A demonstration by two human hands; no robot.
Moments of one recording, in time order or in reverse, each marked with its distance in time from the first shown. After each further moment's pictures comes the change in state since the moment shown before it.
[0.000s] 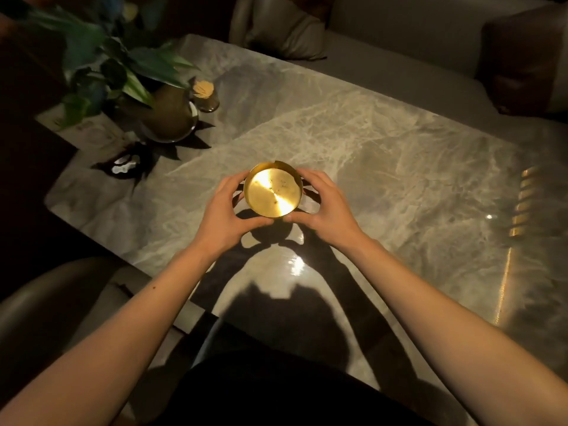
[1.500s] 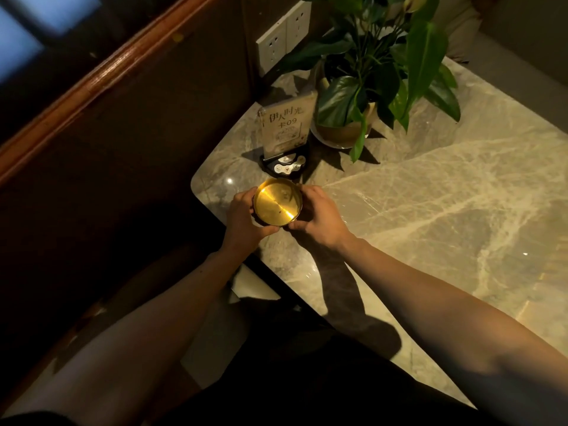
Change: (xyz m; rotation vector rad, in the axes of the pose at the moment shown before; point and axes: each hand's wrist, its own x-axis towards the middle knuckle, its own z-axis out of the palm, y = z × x) left_hand 0.003 -0.292 -0.231 0.011 0.197 -0.326; right_hand 0.181 -0.082 0.351 -0.236 -0.344 0.130
